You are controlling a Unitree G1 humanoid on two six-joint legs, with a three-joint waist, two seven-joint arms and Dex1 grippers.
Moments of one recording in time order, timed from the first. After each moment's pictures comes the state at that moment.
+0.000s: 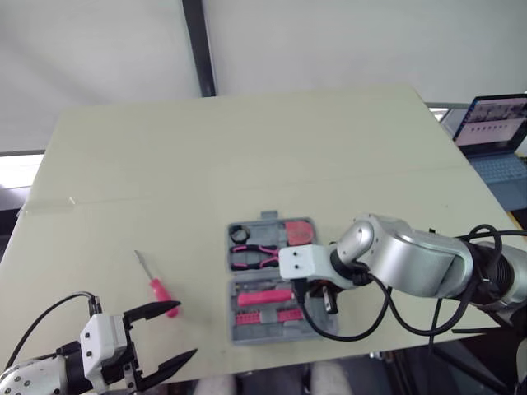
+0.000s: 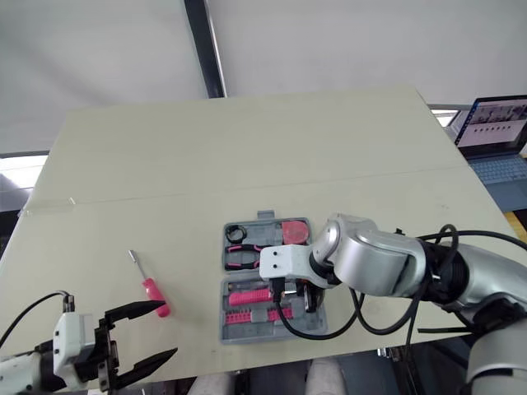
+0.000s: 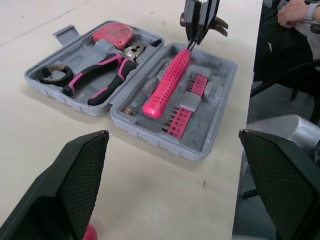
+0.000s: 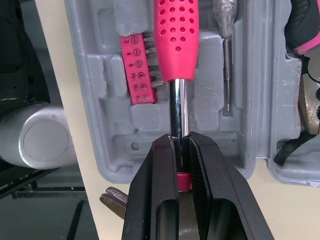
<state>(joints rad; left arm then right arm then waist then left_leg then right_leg) 0.65 0.63 0.36 -0.51 -0.50 -0.01 -1.03 -1.10 -0.82 1.02 -0.60 0.35 1.41 0.98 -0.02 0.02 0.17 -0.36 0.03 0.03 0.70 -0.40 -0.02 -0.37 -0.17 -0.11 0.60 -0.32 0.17</state>
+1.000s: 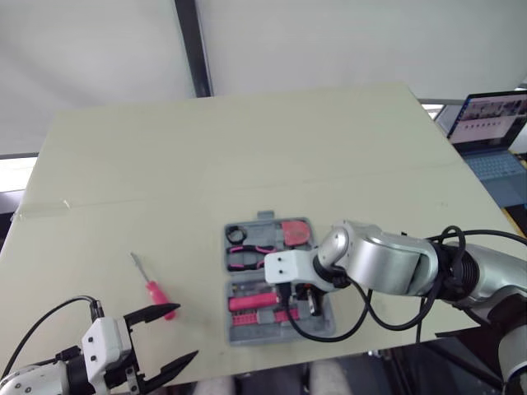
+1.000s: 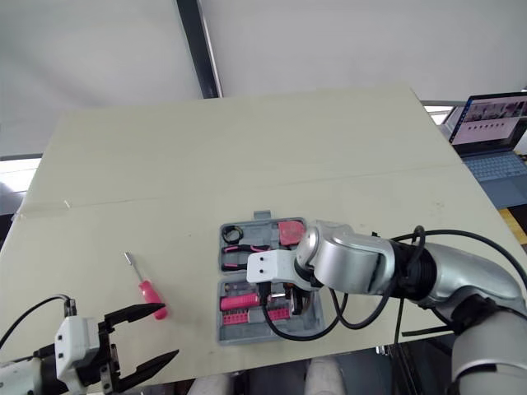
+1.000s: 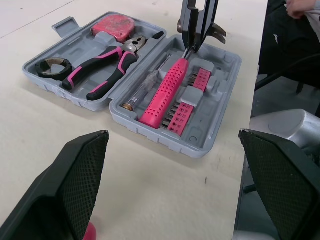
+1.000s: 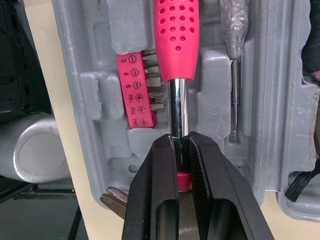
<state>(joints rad) 0.69 0.61 0.36 -0.53 -0.46 -0.02 -1.00 -1.11 -0.73 1.07 -0.52 0.35 1.40 0.92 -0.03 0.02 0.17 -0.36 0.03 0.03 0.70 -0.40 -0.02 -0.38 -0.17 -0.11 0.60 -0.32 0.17</state>
